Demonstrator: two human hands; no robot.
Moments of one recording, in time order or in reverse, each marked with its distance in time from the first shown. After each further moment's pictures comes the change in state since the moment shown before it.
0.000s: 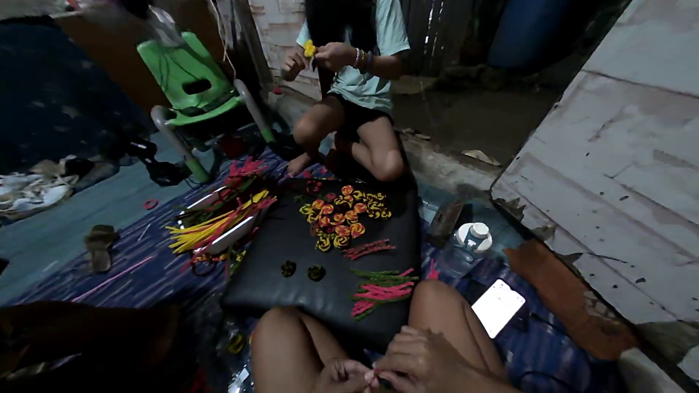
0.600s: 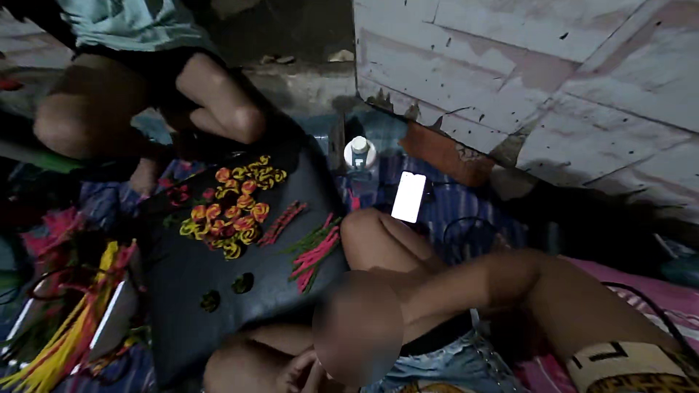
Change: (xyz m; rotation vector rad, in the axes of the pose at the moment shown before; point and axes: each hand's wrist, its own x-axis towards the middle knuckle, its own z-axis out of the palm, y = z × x) left_hand -0.012 0.004 -0.012 0.391 -0.030 0.266; right_hand 0.012 -0.026 -0.005 0.483 -0.105 0.388
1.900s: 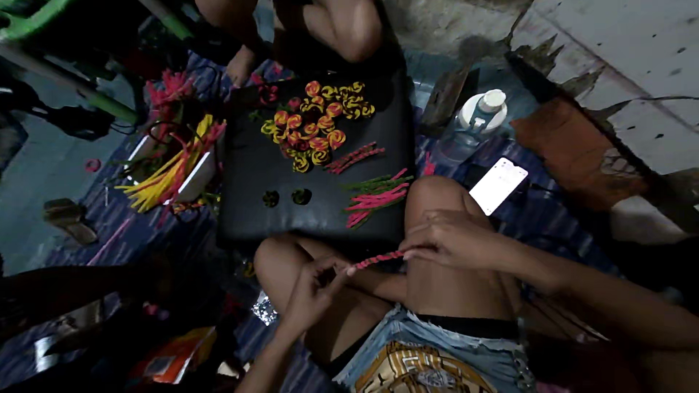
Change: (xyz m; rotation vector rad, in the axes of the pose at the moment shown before) left_hand 0.012 0.010 -0.028 0.177 0.140 0.085; right_hand -0.005 0.001 -0.067 -0.290 -0.157 0.122
